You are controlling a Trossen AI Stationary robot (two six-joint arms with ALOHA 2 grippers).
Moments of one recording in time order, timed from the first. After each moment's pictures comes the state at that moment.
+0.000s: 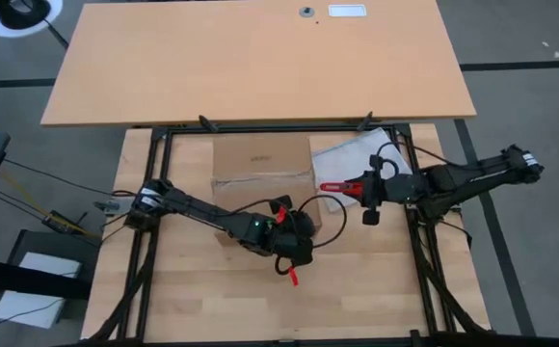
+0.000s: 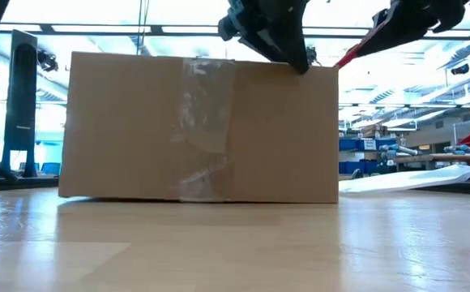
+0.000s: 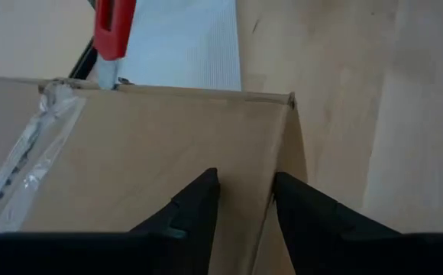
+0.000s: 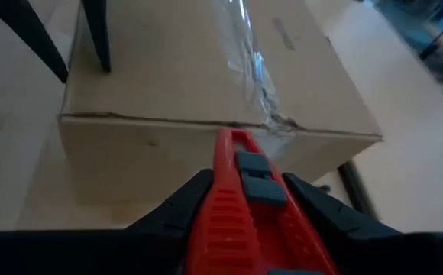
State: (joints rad) left arm -0.27 2.05 1.80 -0.73 -0.72 -0.33; right arm 0.26 0.82 0.75 -0.54 0.50 -0.06
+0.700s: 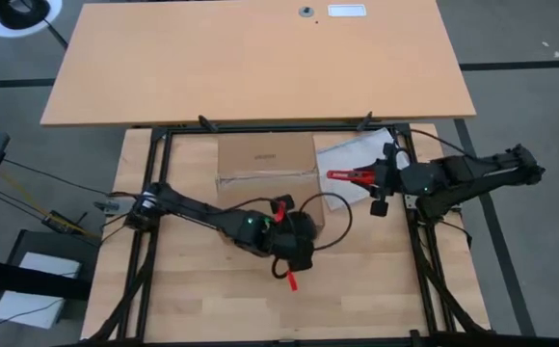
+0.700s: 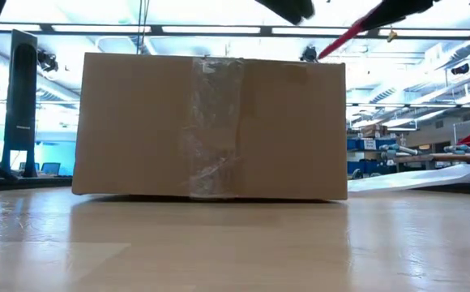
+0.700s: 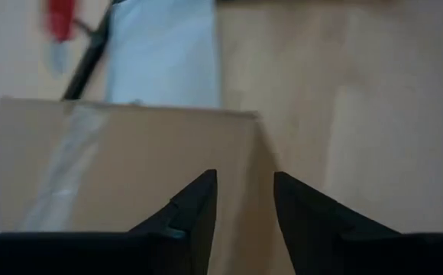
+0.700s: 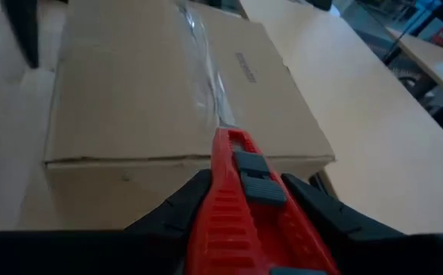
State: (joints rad) left arm -0.32 2.06 2.08 -1.00 -0.64 -0.33; right arm 0.23 0.78 0.90 -0.66 0.58 -0.08
